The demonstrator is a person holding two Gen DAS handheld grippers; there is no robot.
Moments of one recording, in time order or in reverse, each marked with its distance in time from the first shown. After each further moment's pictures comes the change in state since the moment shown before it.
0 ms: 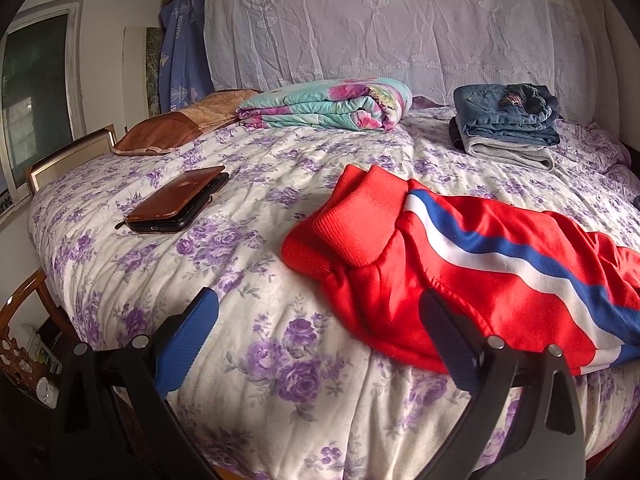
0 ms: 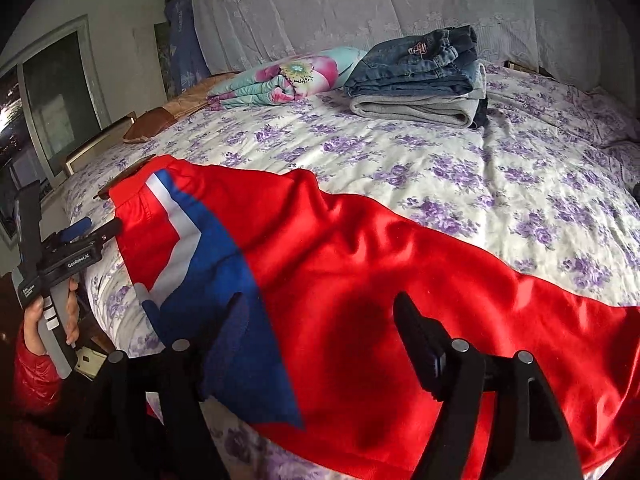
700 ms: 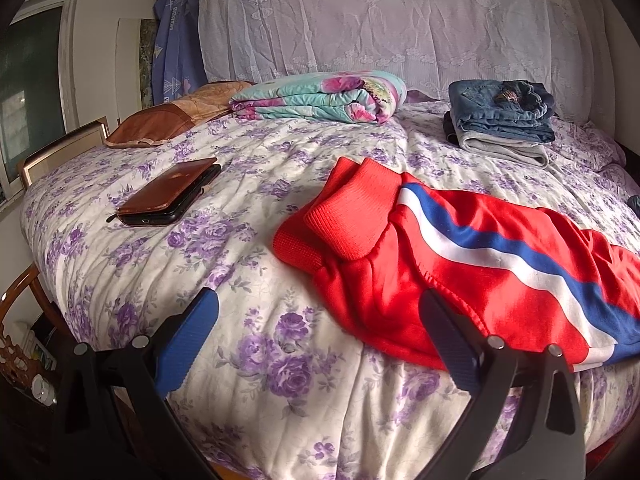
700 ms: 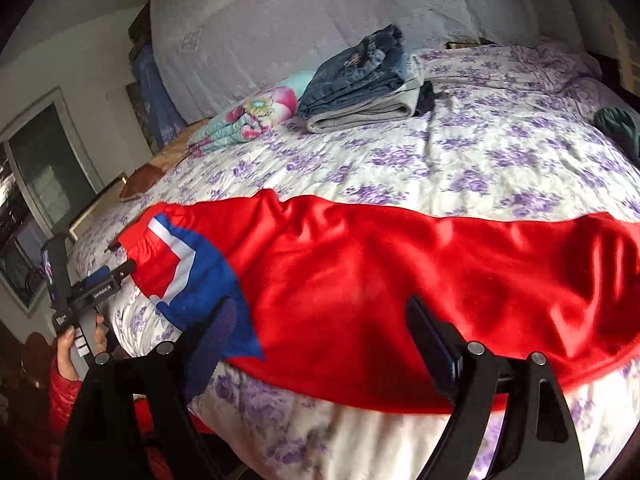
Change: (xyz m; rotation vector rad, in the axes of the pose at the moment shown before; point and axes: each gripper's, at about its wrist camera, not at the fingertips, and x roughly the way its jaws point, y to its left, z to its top) left arm 0.002 -0.003 0.000 -0.006 0.030 -0.026; right arm -0.059 -0.051 -0.039 0.246 -0.110 0.033
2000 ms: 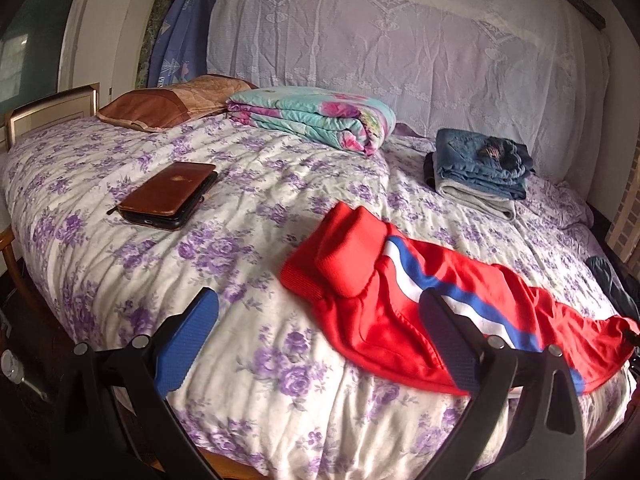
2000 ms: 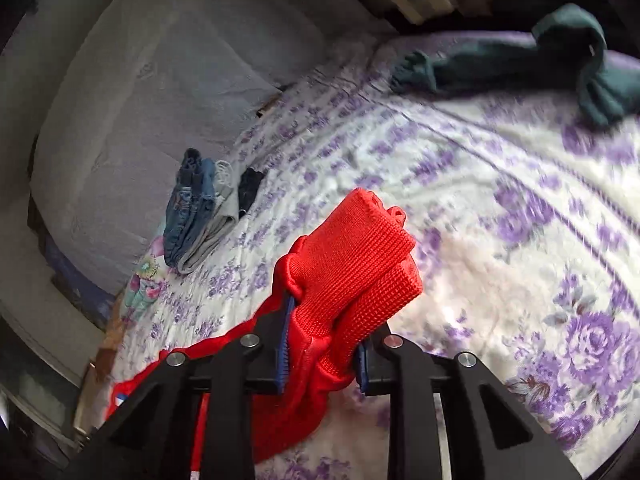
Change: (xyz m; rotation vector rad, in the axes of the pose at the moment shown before) left arm -0.032 0.037 0.020 -0.186 -0.028 -0.151; right arm -0.063 -0.145 -0.003 0.475 -0.297 -0.219
